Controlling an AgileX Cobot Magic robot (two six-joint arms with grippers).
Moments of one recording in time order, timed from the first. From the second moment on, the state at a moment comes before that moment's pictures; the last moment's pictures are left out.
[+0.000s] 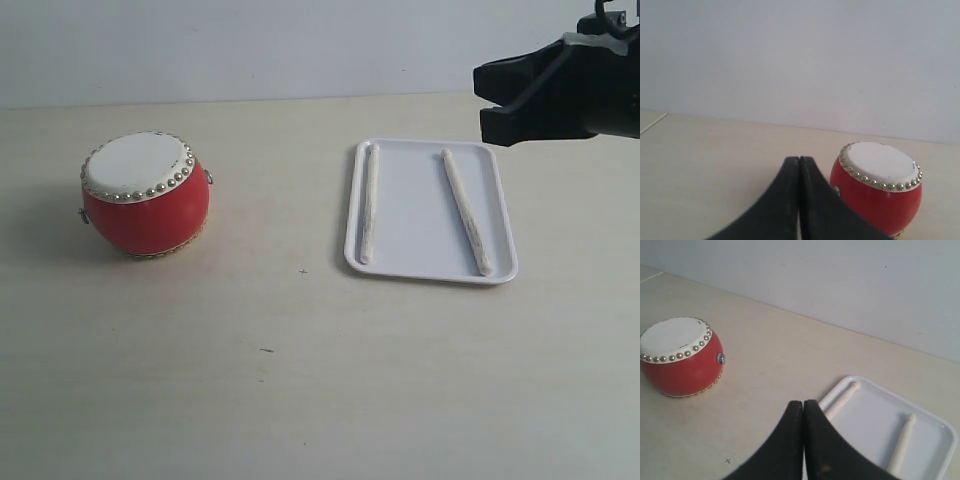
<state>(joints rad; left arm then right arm) -0.04 0.25 0.00 -0.38 -0.14 0.29 0.25 1.23 -0.67 1.74 0.37 -1.86</state>
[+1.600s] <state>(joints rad) -0.04 0.01 0.00 0.06 0.35 -0.11 0.25 1.23 -0.67 1.74 0.37 -1.87</state>
